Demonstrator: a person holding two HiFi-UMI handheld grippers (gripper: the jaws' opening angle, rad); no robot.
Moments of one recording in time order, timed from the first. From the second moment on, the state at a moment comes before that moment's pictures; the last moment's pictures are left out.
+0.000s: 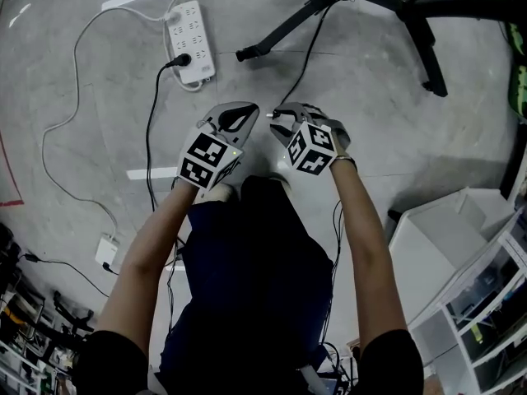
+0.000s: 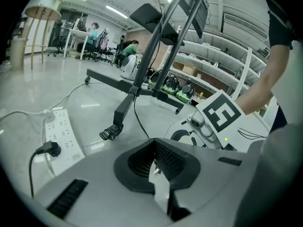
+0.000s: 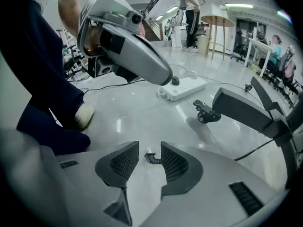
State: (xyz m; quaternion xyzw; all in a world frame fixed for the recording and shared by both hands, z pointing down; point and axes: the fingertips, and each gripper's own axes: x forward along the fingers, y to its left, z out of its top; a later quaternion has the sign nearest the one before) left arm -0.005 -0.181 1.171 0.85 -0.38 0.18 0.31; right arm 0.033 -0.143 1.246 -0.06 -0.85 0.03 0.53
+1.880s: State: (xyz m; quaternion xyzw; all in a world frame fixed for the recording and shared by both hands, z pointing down) left arm 0.003 -0.195 1.137 0.84 -0.37 0.18 0.35; right arm 0.047 -0.150 1.224 -0.01 -0.81 0.13 0.57
